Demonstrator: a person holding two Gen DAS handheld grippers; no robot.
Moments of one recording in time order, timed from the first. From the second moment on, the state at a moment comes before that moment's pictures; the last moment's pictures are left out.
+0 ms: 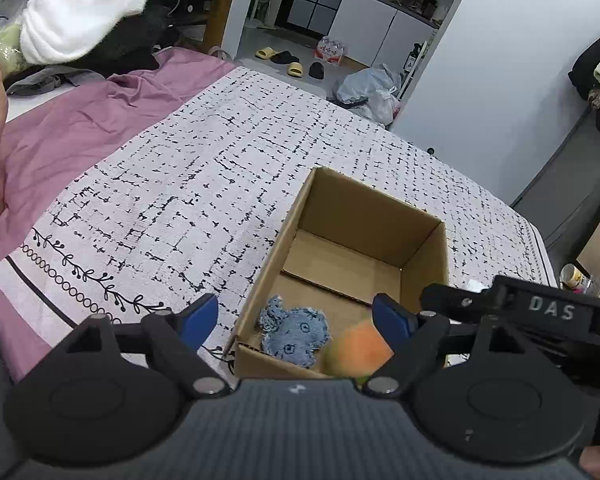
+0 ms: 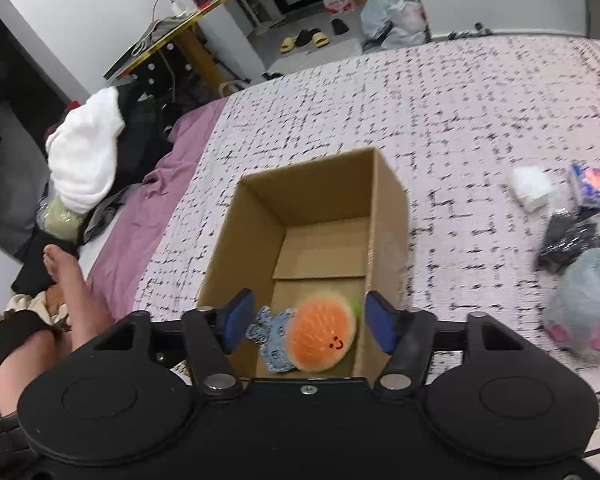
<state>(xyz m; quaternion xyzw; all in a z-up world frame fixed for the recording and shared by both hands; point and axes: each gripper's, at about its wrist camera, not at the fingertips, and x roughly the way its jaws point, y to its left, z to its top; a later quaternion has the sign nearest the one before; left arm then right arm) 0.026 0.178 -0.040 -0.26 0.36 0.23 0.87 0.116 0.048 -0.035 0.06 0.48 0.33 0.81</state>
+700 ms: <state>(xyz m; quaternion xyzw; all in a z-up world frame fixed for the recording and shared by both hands) 0.038 0.129 -0.015 -0.22 0.36 0.17 0.89 0.112 -0.049 -0.002 0.10 0.44 0.29 0.84</state>
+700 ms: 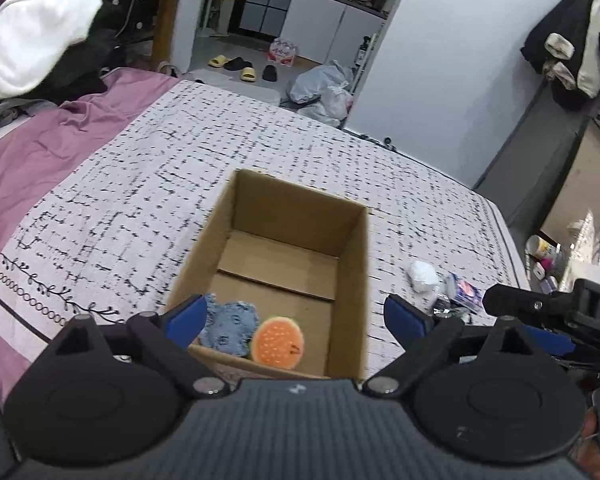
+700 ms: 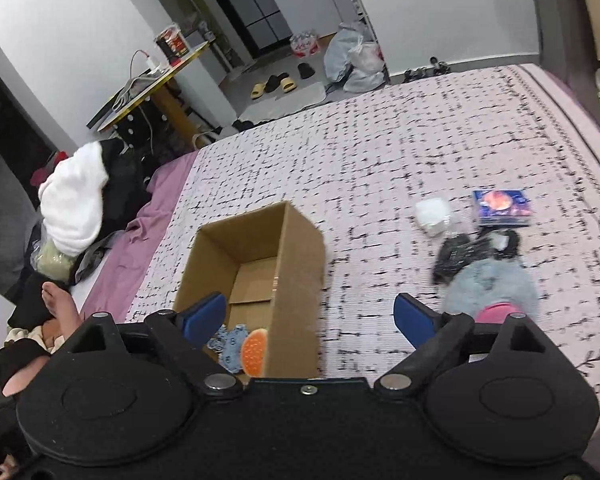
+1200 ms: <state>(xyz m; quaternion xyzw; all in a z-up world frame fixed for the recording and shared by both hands) 0.047 0.088 -0.004 -0.18 0.36 0.13 0.90 0.108 -0.104 0.009 0.12 0.42 0.27 0.86</state>
